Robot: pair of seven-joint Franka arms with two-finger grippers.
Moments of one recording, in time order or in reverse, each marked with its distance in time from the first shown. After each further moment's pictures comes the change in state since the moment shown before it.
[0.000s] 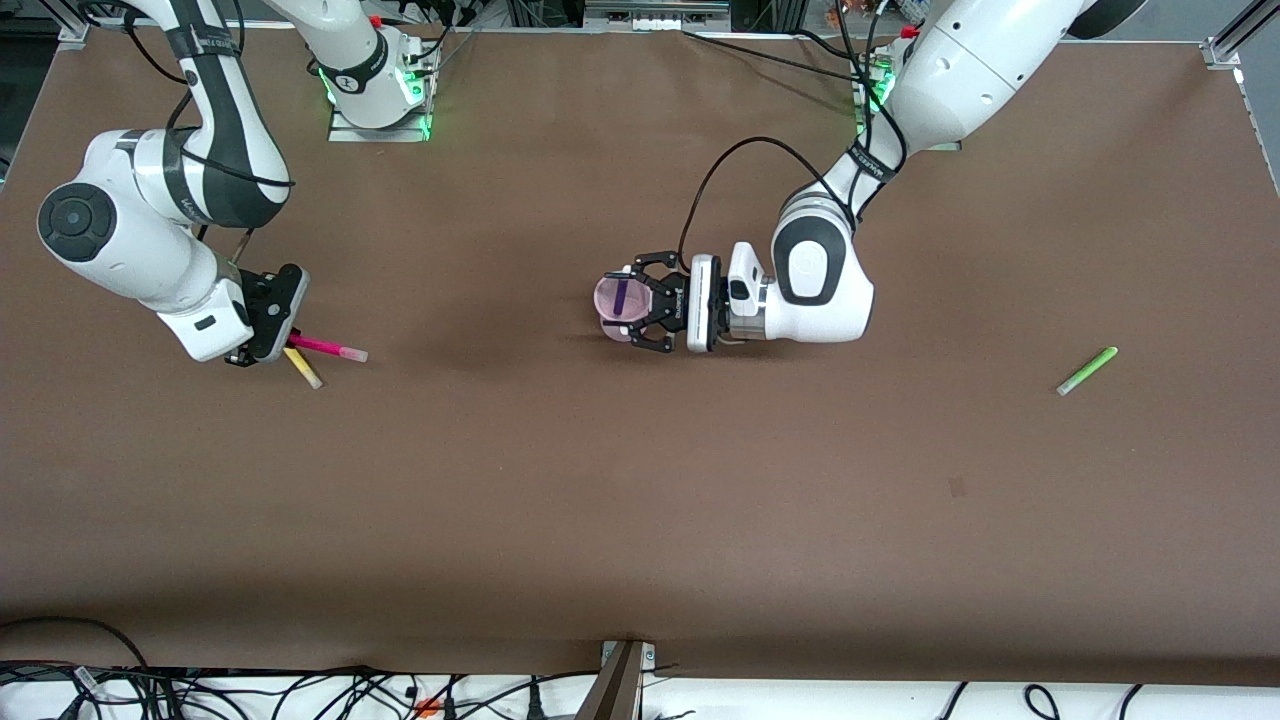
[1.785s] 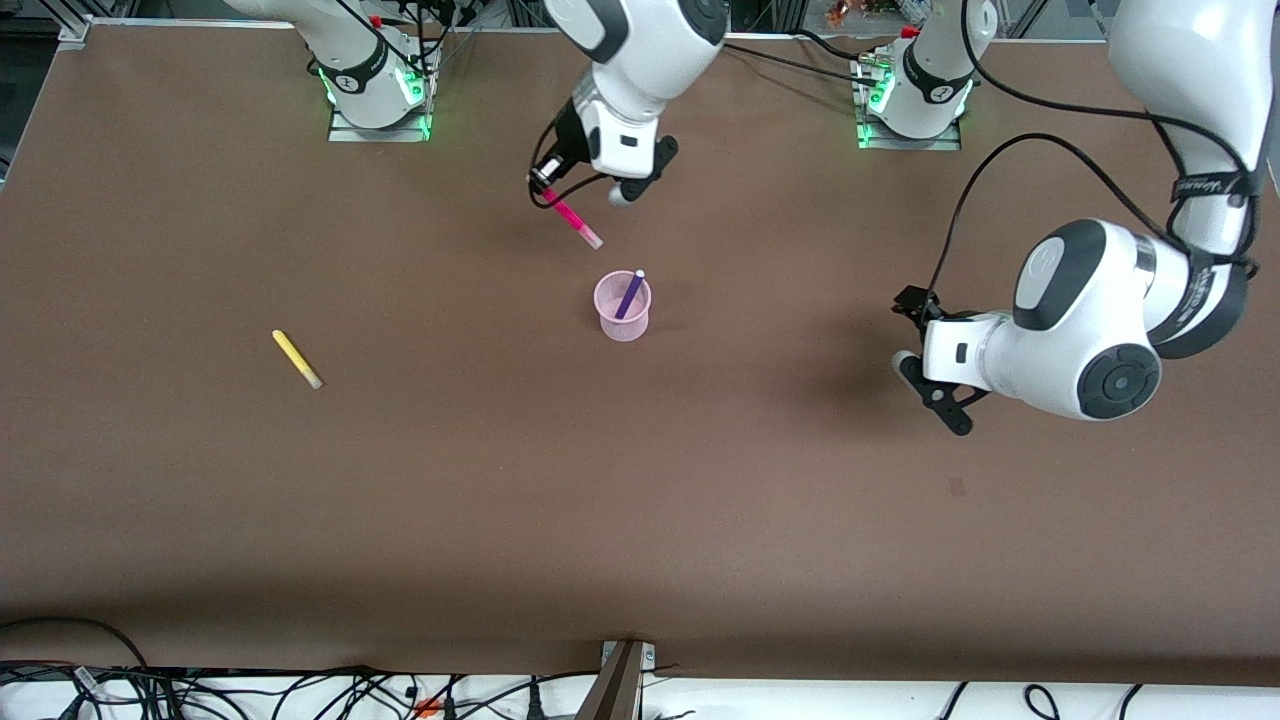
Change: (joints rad) left arm 0.357 -0.147 0.008 0.329 1.668 -0.729 -1.532; right arm 0.888 0.299 0.043 0.673 -0.301 -0.820 1.297
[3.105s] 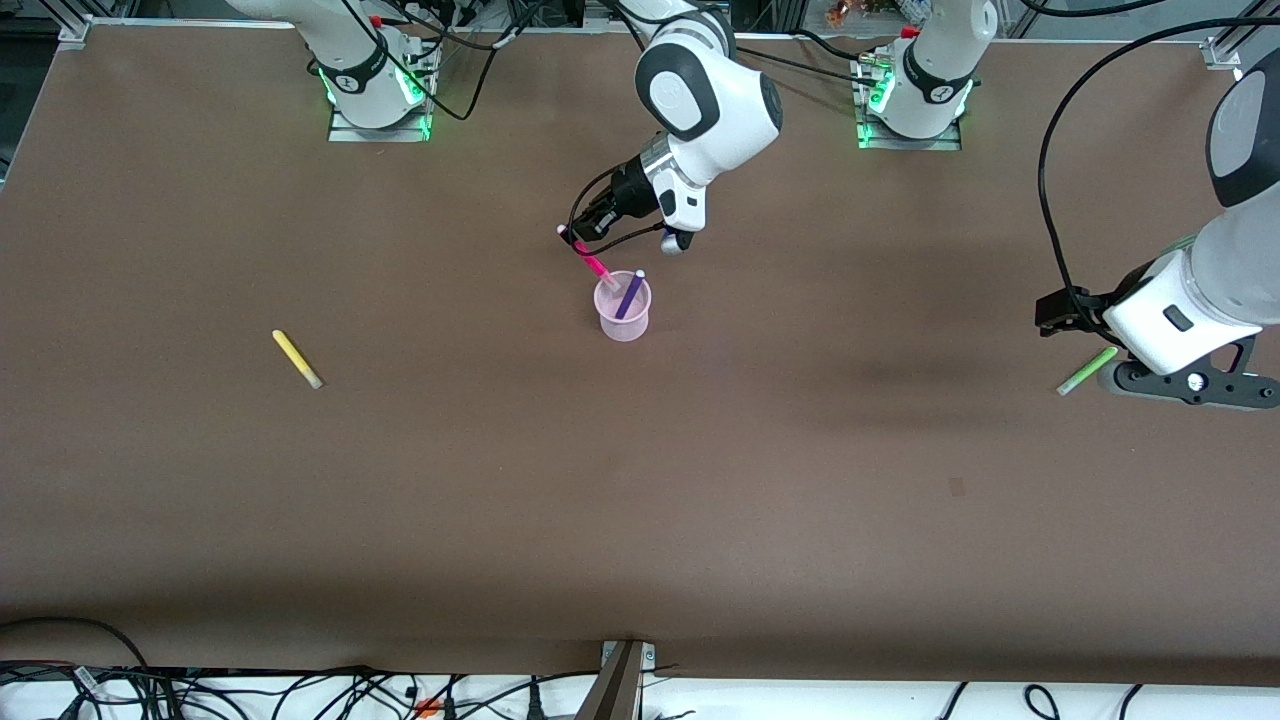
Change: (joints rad) left arm 0.038 -0.106 0.003 0.276 0.152 -0.101 -0.528; right arm 0.087 0.267 -0.010 0.081 -0.182 0.008 0.006
